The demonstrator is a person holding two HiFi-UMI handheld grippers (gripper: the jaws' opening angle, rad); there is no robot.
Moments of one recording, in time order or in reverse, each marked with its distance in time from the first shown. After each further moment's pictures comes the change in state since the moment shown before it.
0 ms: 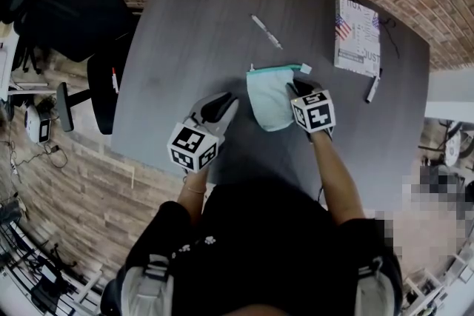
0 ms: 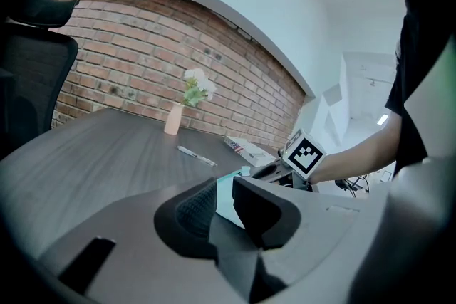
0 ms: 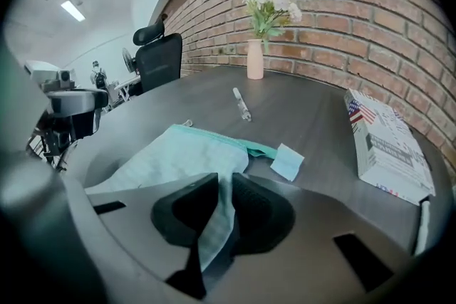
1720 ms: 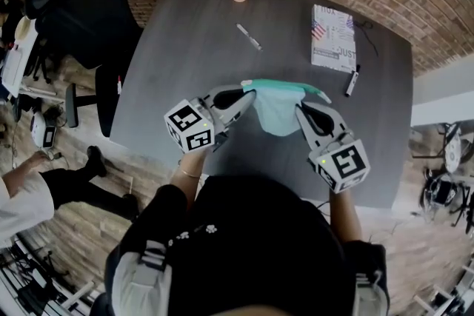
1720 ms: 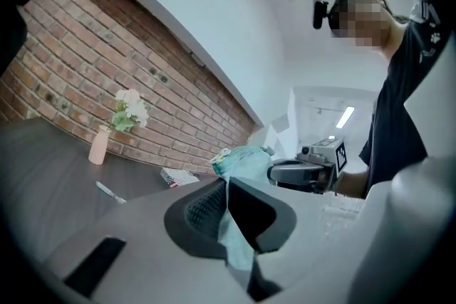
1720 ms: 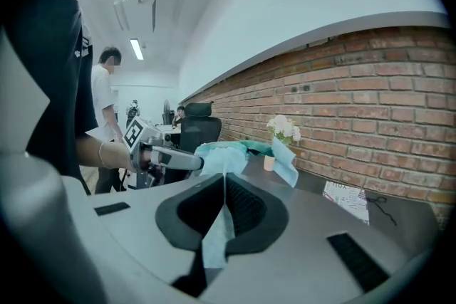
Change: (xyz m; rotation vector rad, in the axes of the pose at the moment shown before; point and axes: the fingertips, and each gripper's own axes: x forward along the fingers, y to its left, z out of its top) left arm 0.002 -0.143 0.077 0.041 -0.206 -0.393; right arm -0.273 0.063 0.044 -0.229 -0.592 0.109
